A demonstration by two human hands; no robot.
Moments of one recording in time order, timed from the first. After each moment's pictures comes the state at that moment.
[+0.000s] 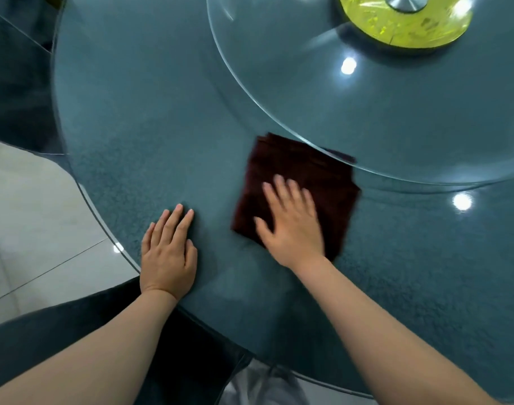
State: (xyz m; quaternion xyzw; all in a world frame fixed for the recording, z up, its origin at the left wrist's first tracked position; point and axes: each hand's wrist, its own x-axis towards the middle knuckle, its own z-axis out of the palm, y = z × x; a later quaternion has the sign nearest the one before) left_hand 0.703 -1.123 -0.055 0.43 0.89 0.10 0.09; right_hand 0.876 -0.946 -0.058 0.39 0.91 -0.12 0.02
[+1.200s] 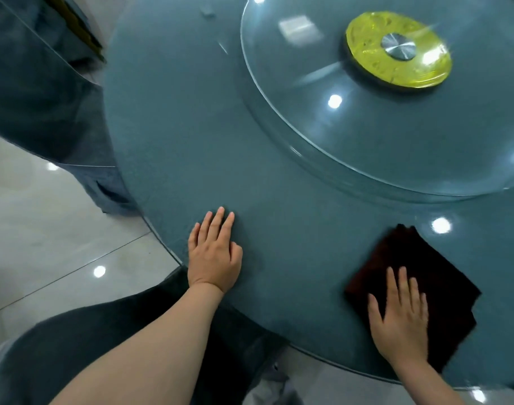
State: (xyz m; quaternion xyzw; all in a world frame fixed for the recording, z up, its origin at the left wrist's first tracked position) left_hand 0.700 -1.130 -0.051 0.45 0.87 0.15 0.14; right_hand 1.051 -1.043 -0.054 0.63 0.76 -0.09 0.07
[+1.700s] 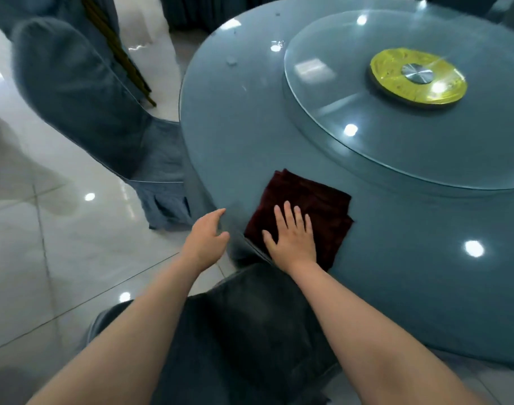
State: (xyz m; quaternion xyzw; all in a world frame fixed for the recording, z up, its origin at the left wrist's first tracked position) left_hand 0.574 -1.230 0.012 0.39 0.84 0.26 0.29; right_hand 0.741 -1.114 -0.040 0.44 0.89 -0.11 0.08
